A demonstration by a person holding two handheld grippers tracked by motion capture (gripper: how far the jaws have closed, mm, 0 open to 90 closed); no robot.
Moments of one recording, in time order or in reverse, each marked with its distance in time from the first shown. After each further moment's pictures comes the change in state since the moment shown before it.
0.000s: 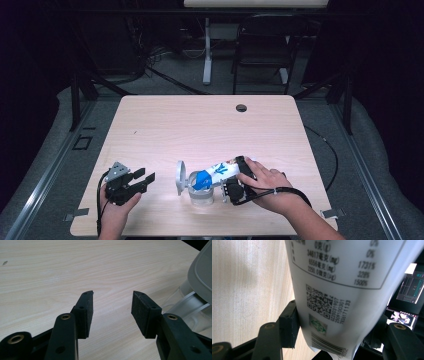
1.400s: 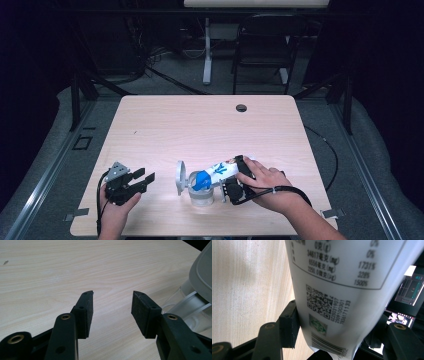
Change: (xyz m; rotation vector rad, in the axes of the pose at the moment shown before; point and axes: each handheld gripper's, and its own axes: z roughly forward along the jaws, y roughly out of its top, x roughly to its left) left arm 0.000 -0.001 0.001 -0.010 0.003 -0.005; right arm -0.003 0.002 0.000 0.005 0.001 -0.032
